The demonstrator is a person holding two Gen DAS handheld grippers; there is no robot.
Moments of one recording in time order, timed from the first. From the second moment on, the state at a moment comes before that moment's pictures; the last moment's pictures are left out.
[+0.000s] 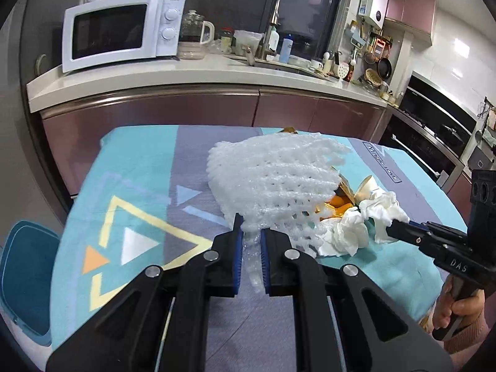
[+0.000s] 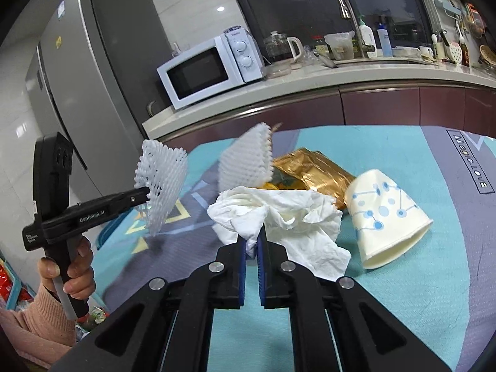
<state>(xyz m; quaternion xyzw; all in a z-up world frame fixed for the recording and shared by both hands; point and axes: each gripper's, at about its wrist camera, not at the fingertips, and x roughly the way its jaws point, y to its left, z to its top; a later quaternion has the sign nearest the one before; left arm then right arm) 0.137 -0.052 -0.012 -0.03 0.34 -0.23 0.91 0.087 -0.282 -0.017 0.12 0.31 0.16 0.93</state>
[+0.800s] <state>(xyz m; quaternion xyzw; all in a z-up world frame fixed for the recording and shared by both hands) 0.081 0.024 0.010 -0.04 0.31 -0.16 0.94 0.103 -0.202 0.001 0.08 0.31 0.26 0.91</state>
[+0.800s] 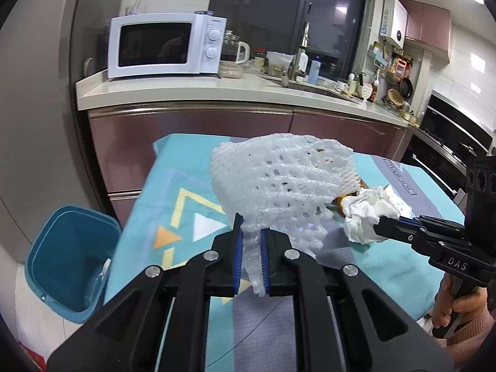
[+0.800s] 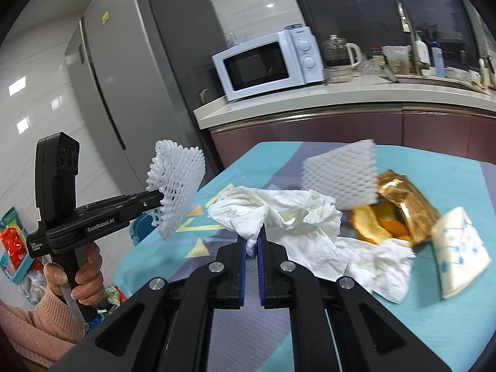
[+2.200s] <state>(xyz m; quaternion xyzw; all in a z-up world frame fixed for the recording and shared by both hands) 0.069 0.169 -0.020 -0.08 0.32 -0.02 0.94 0.158 -0.037 -0.010 -0.01 0.35 0.38 0.85</state>
